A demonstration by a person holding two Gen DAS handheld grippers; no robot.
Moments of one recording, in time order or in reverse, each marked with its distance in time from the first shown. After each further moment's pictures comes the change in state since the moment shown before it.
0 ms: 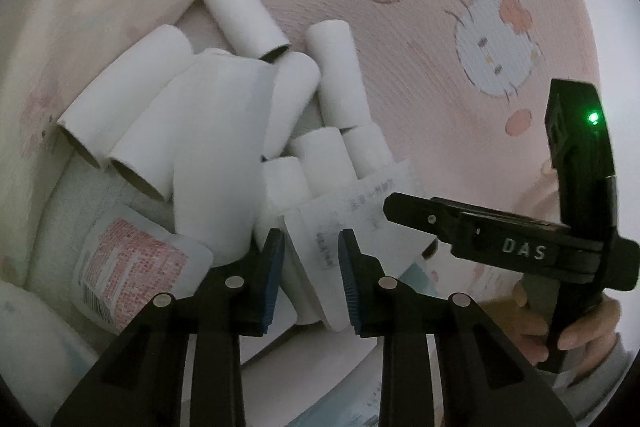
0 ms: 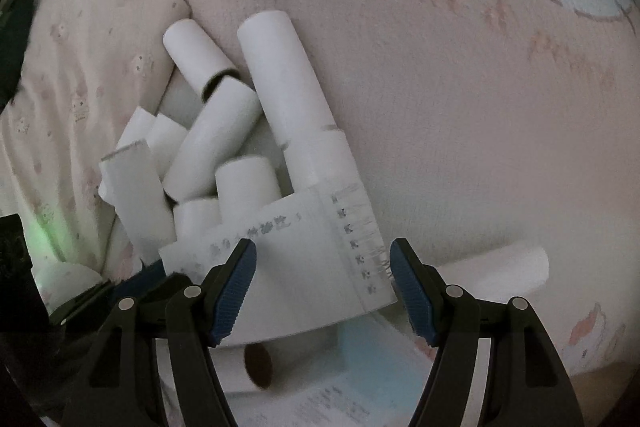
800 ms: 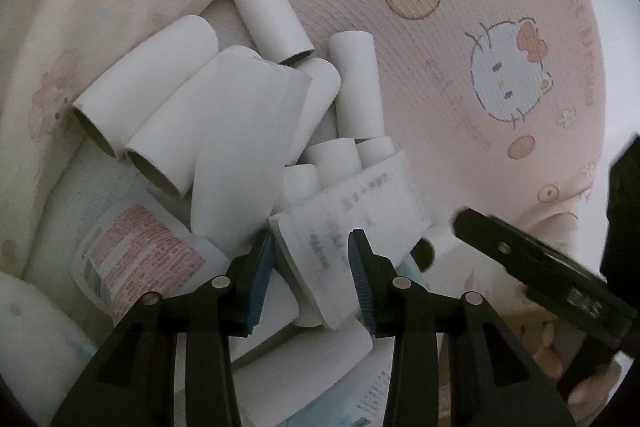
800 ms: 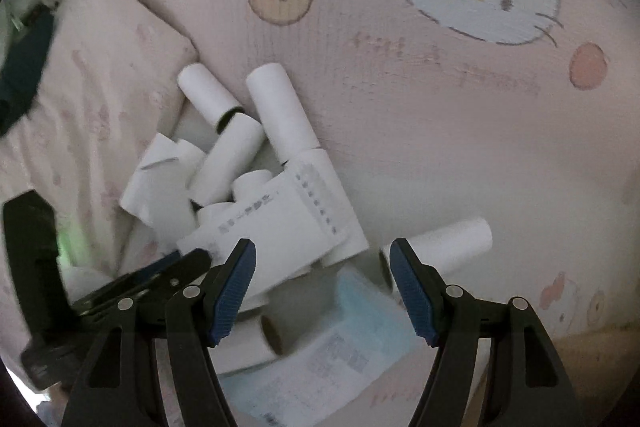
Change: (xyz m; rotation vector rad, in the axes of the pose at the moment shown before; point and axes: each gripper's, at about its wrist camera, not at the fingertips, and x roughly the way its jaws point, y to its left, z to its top) left arm -0.008 0.021 0.000 -0.118 -0.003 -0.018; right arm -0.054 0.027 -0.013 0.018 -0.152 -0.114
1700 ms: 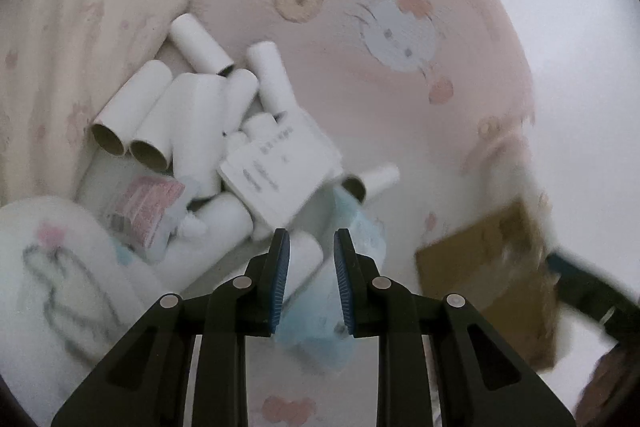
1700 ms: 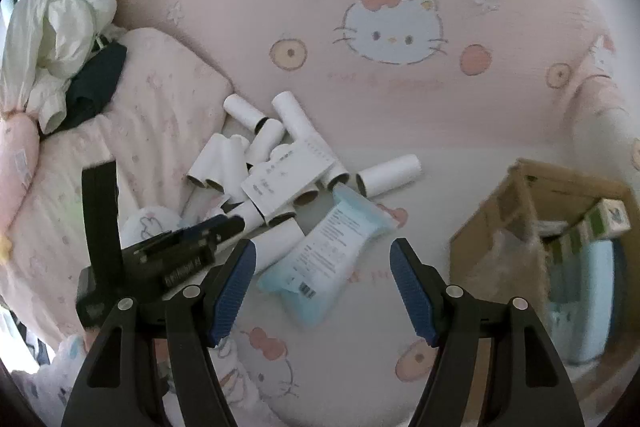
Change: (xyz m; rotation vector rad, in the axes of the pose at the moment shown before) left arm -0.076 -0.025 -0.056 0.222 -0.068 -0.128; right arm -0.177 0.020 -0.134 0.100 -0.209 -0.032
